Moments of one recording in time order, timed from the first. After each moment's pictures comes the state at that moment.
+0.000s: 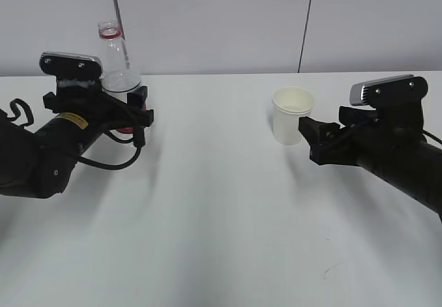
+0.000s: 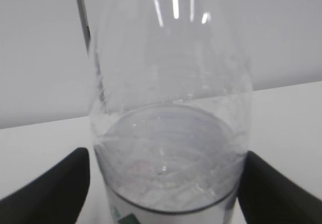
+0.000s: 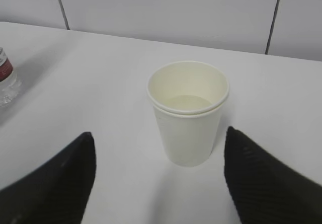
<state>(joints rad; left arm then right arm) -0.37 2.05 -0.85 -0.16 -0.99 0.11 0.21 1.78 -0.54 -0.10 -0.90 0.07</state>
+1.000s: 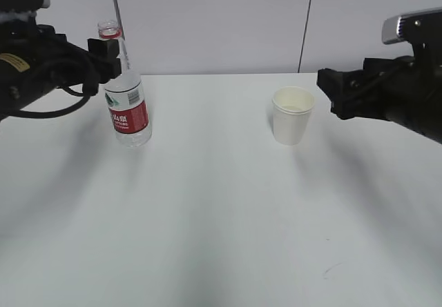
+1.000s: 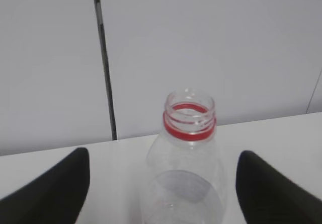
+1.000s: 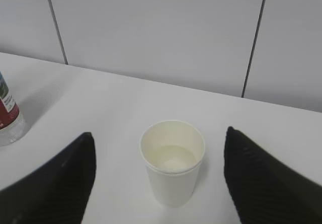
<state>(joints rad) -0.33 1.64 -0.79 -0.17 -0.62 0.13 0.21 1.47 -0.61 -0.11 -0.54 0.07</state>
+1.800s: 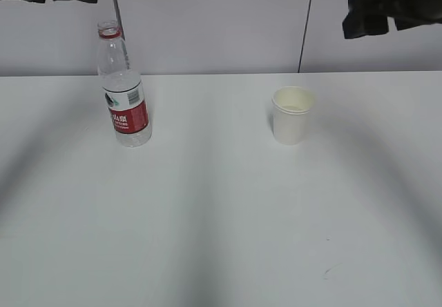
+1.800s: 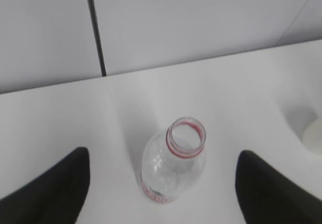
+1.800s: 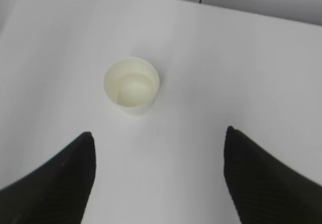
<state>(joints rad) -0.20 1.56 -1.40 -0.16 0.55 0.13 0.21 1.47 -1.31 -0.09 0.71 0.07</state>
